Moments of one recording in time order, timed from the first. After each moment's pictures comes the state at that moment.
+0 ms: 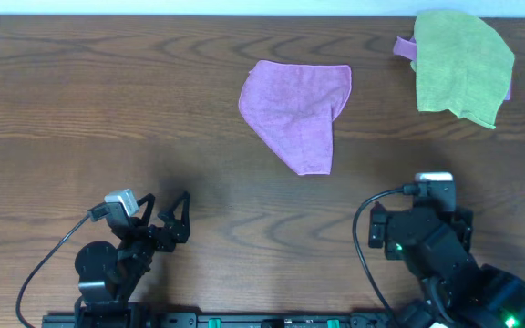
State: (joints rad) left arm 0.04 0.15 0.16 -0.30 0.41 -0.54; right arm 0.69 0.73 0.99 -1.19 0.57 0.54
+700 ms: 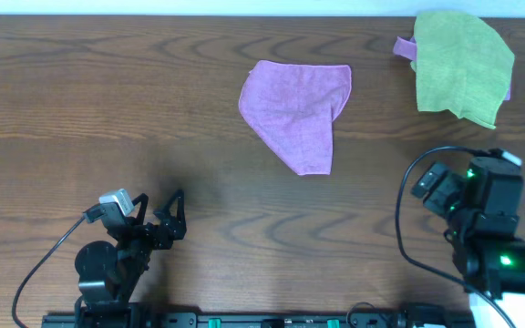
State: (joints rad) left arm 0.04 0.15 0.16 -0.31 0.33 -0.54; right arm -0.07 0.84 0.82 -0.84 0.21 0.44
